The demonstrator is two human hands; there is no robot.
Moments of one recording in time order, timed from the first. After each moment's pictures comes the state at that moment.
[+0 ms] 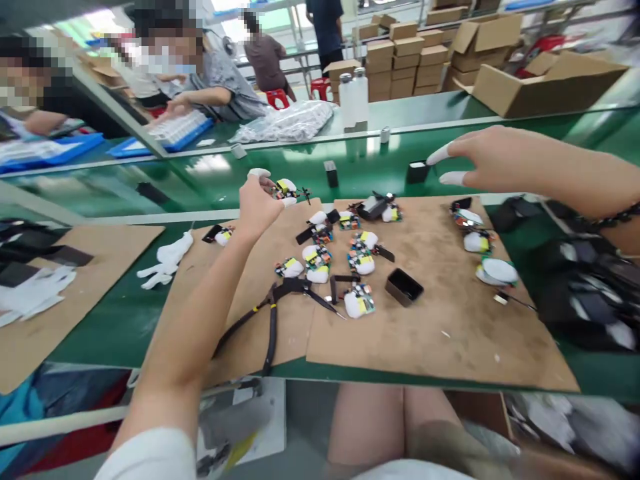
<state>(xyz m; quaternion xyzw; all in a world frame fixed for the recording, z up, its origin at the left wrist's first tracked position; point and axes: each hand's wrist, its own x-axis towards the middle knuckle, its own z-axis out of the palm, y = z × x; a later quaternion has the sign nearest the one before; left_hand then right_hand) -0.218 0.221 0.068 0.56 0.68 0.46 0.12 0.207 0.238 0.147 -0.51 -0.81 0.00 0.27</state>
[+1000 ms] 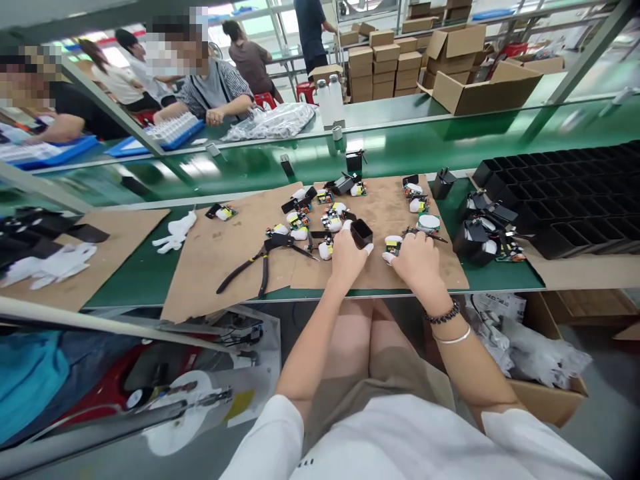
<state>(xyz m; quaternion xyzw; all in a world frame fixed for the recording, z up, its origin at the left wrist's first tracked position) 0.012 0.030 0.001 0.61 0.64 0.41 0.22 0.156 0.001 0.032 -0.76 -0.64 0.08 0.10</state>
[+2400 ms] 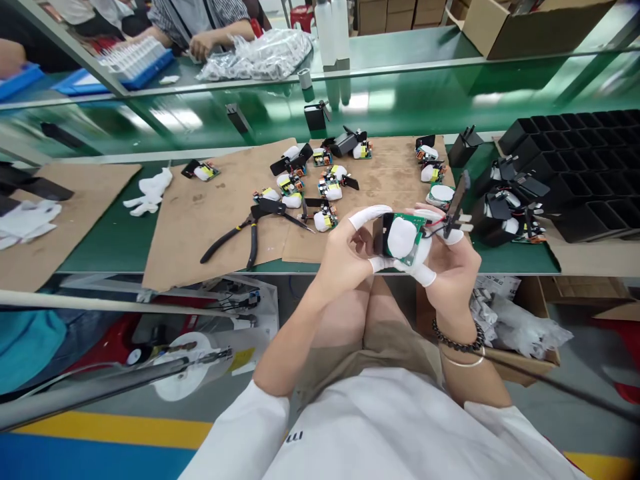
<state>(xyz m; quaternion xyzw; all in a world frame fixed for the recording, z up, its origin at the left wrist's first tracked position) 0.001 -0.033 0.028 0.66 0.39 0.51 0.39 0.171 -0.050 0.013 -0.32 -0.58 0.32 0.68</state>
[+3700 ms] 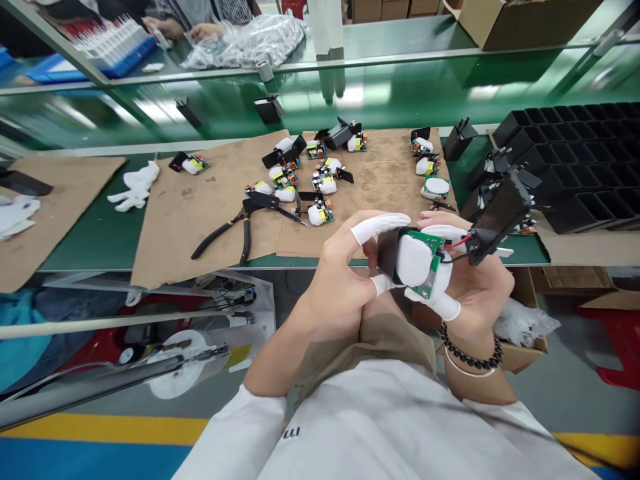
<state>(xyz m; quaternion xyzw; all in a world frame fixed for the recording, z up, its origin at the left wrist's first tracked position) 0.005 -0.071 0.058 0.71 0.31 0.54 0.33 0.183 -0.085 0.049 -0.30 -0.66 0.26 0.64</state>
